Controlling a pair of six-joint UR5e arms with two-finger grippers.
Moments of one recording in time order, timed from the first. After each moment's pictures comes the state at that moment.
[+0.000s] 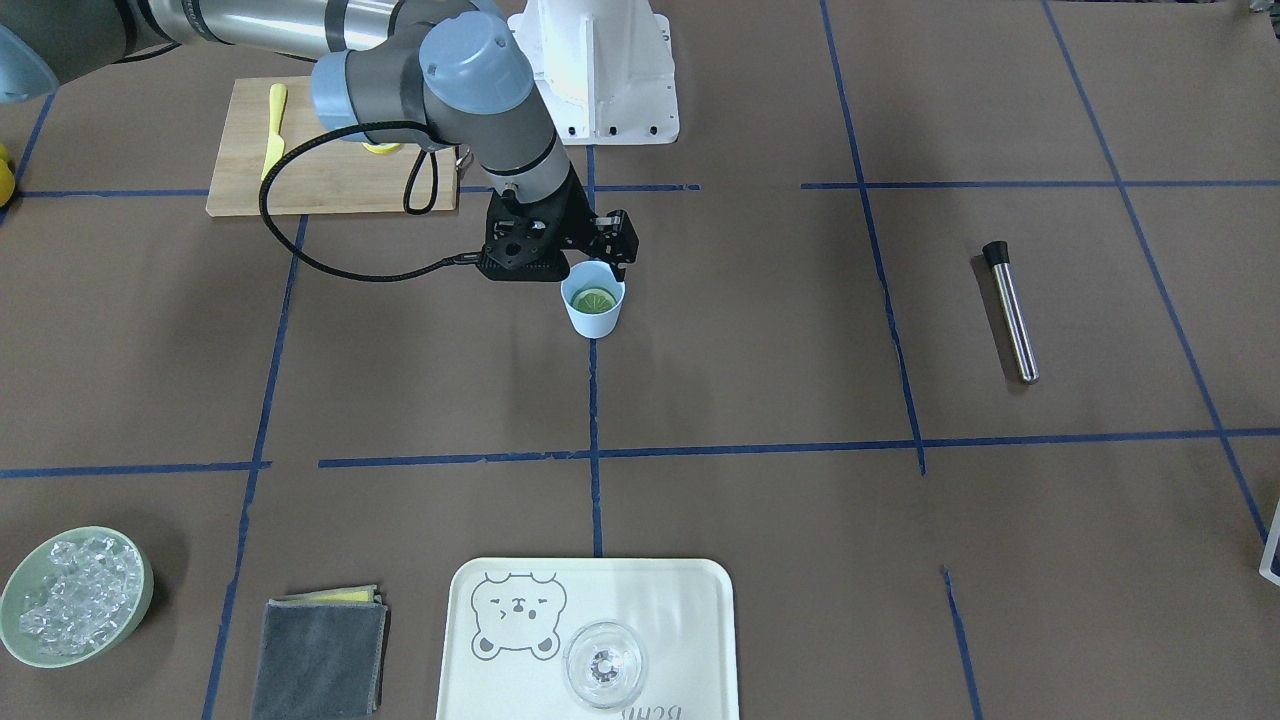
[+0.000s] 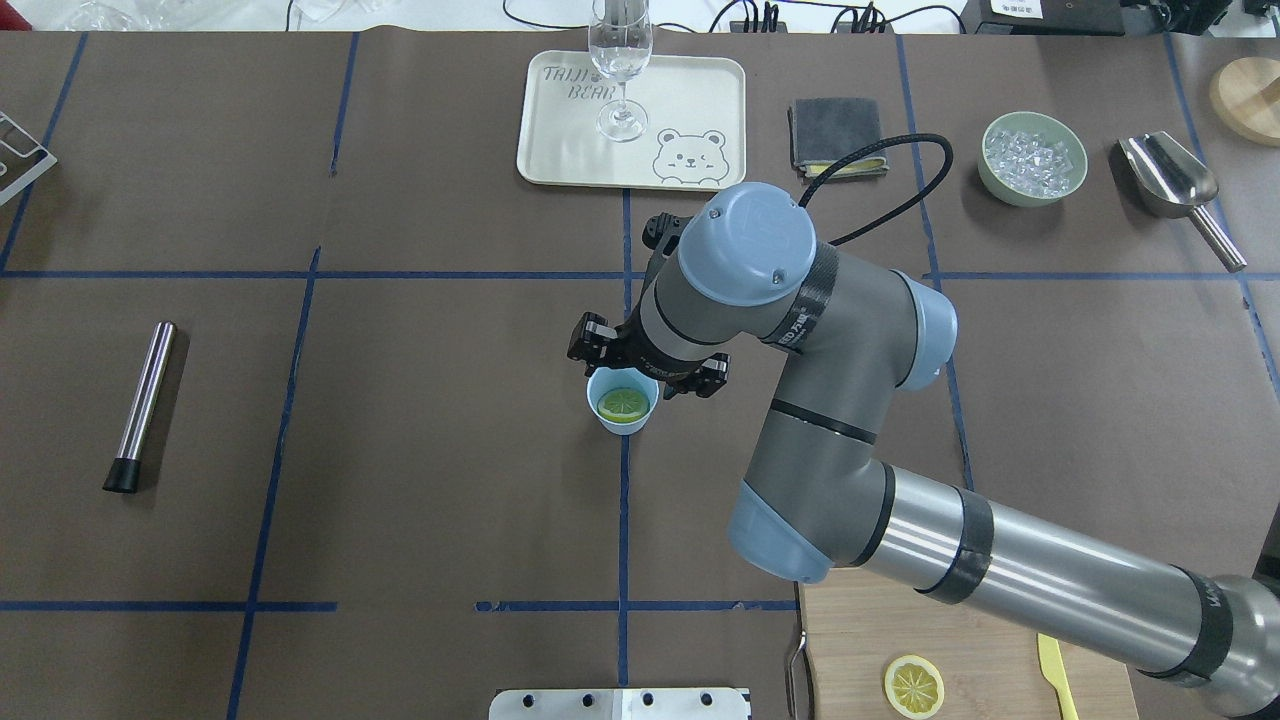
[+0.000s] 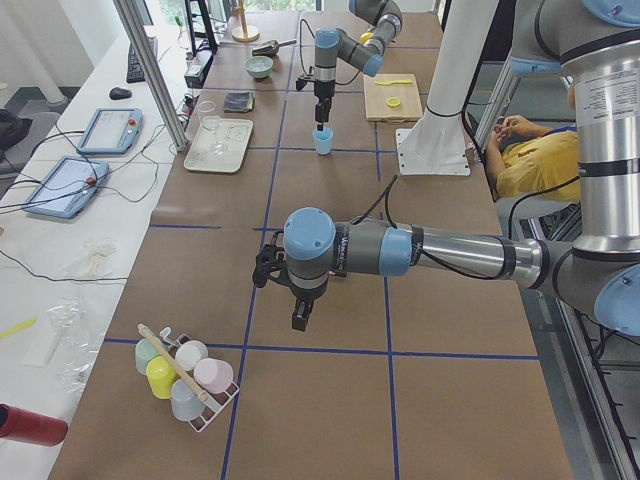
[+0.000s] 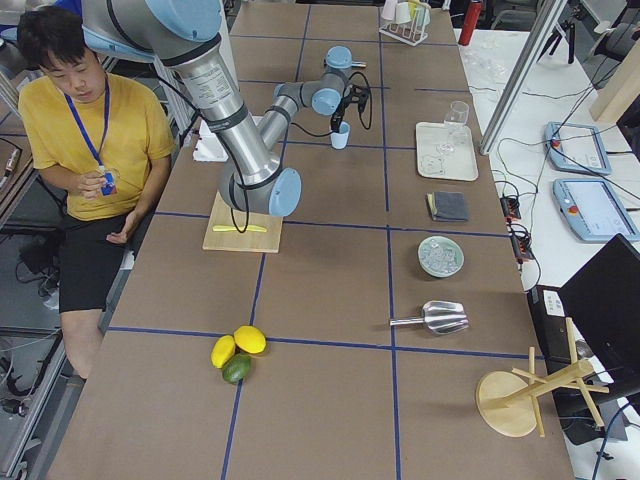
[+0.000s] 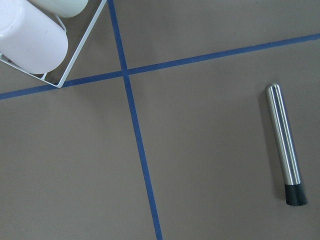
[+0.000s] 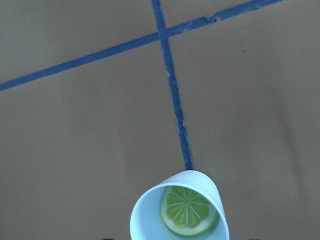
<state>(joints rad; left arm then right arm) -1.59 -1.39 -1.88 -1.51 -2.45 0.18 0.53 -0.87 1.67 -1.38 1.98 1.51</state>
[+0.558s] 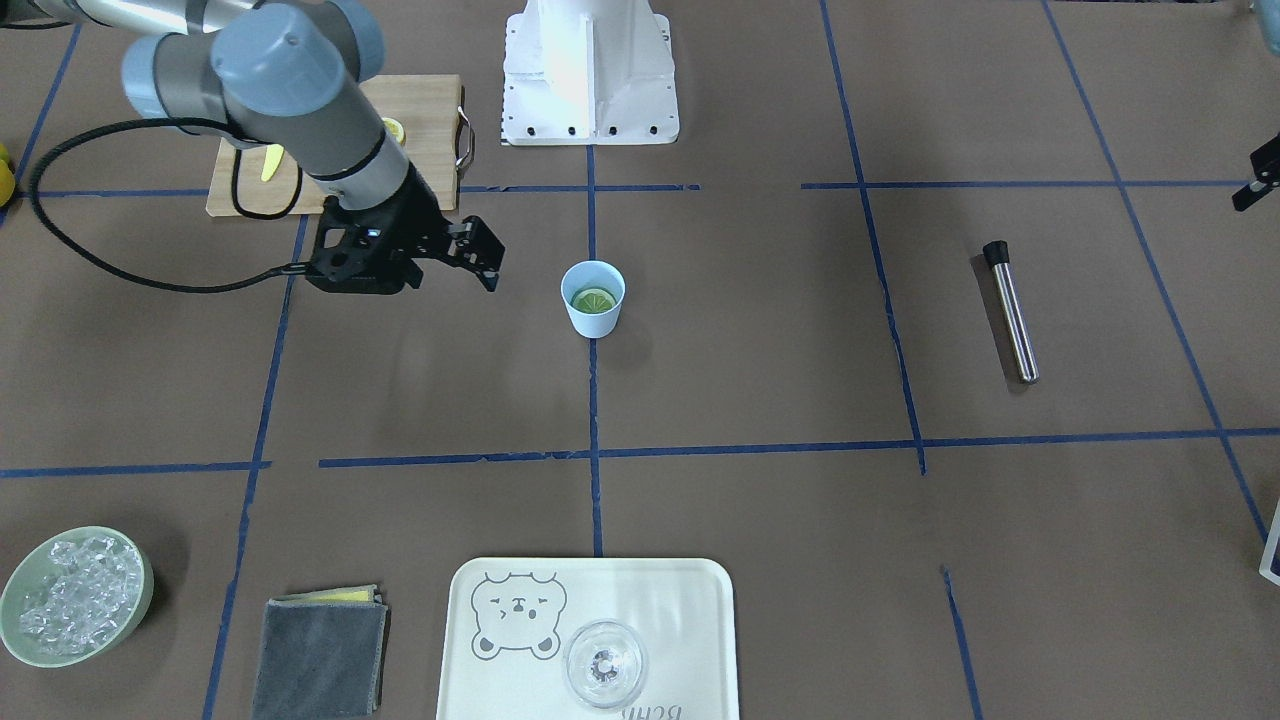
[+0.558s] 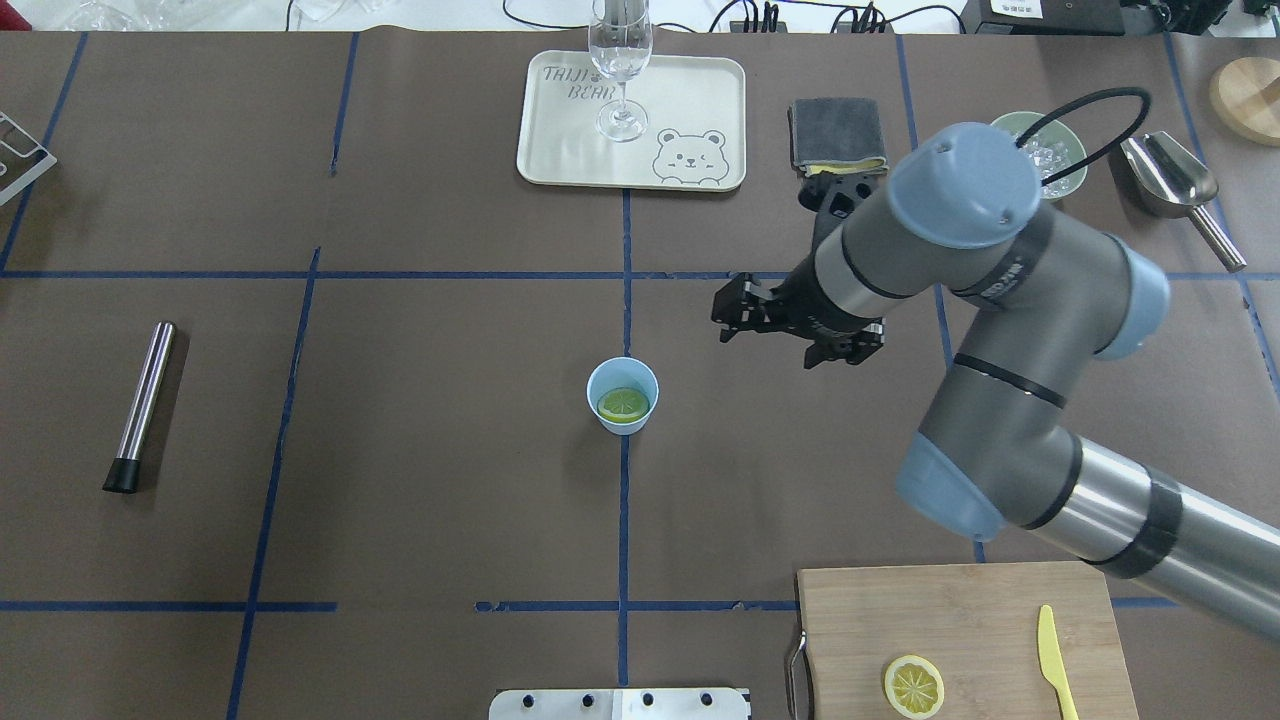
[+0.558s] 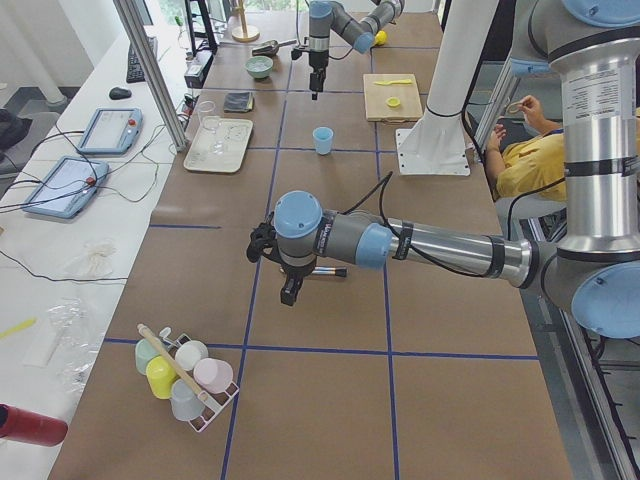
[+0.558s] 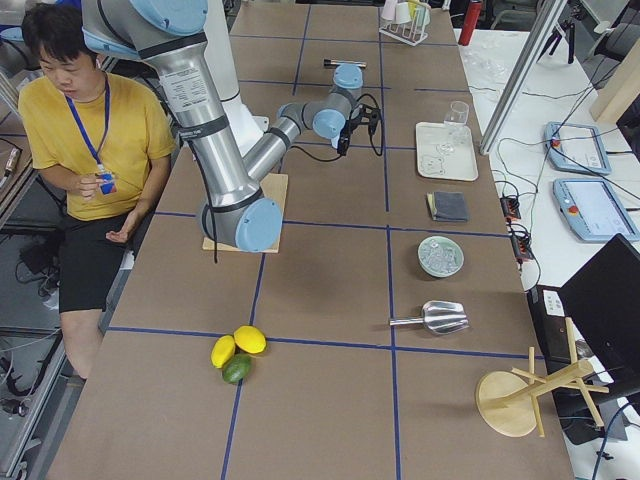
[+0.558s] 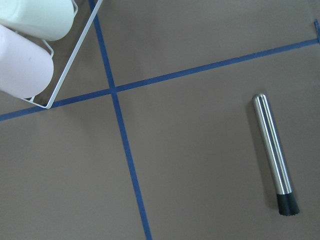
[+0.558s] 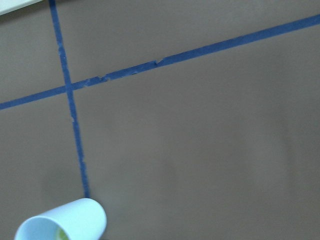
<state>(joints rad) -1.43 -1.44 -1.86 -1.72 -2.47 -0.02 0.71 -1.18 1.88 -1.38 2.12 1.33</state>
